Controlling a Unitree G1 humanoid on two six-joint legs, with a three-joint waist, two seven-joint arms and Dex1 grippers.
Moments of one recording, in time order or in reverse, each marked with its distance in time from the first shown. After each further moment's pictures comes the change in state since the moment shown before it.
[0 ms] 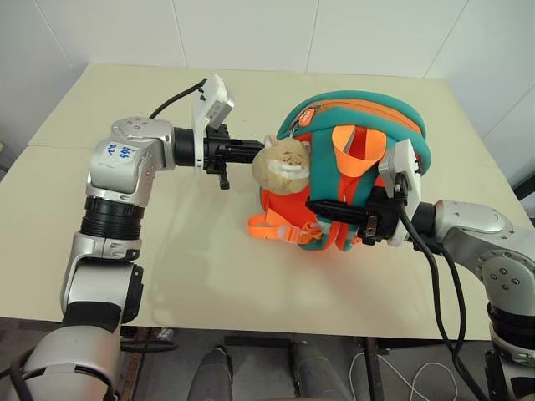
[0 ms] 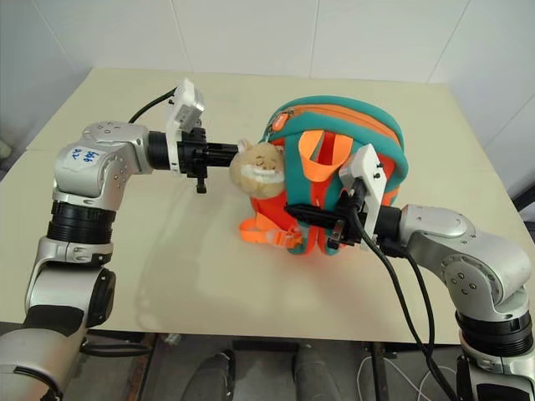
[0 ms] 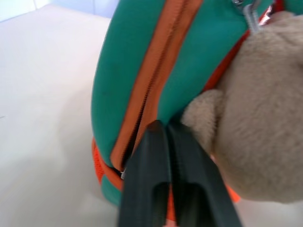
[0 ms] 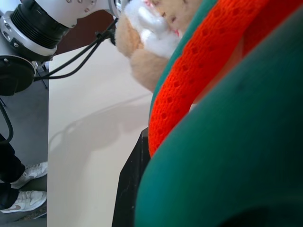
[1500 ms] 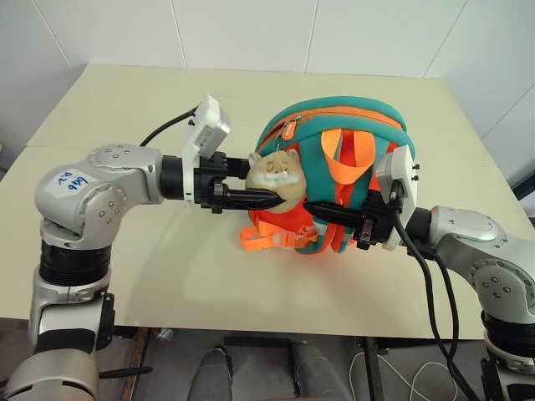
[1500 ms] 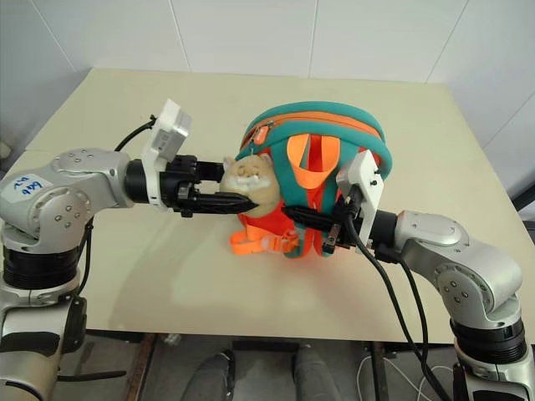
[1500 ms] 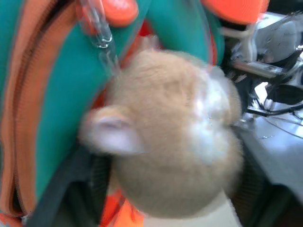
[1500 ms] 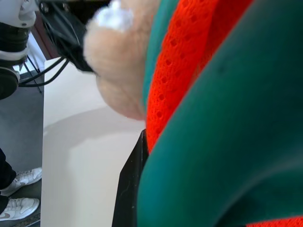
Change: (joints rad) left arm 0.151 0.109 0.075 -0.458 -0.393 0.326 0.256; right arm 0.043 0.027 0.019 -0.018 -0.033 -0.068 -0.017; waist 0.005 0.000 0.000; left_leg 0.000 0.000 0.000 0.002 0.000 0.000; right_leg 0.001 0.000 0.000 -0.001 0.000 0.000
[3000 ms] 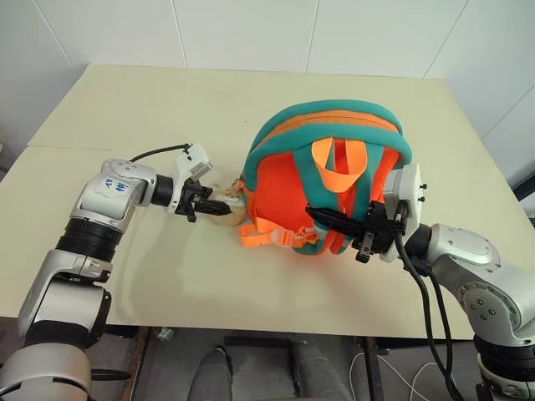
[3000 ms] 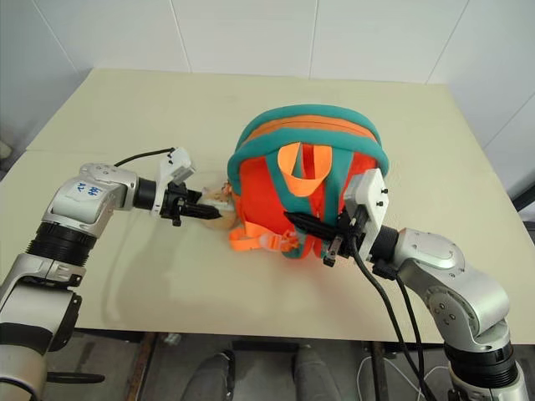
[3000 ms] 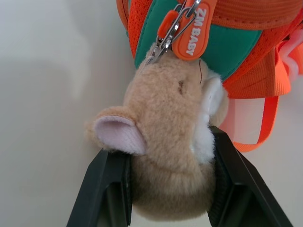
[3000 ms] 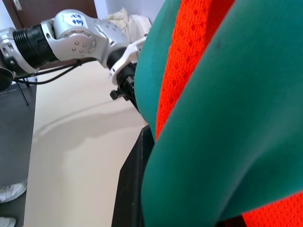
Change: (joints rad) left arm -0.046 0.032 -0.282 0.668 0.483 -0.428 -0.189; right arm 0.134 0.038 -0.001 -0.047 -0.099 -0.145 0.009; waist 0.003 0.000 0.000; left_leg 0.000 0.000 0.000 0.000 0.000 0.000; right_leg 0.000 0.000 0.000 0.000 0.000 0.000
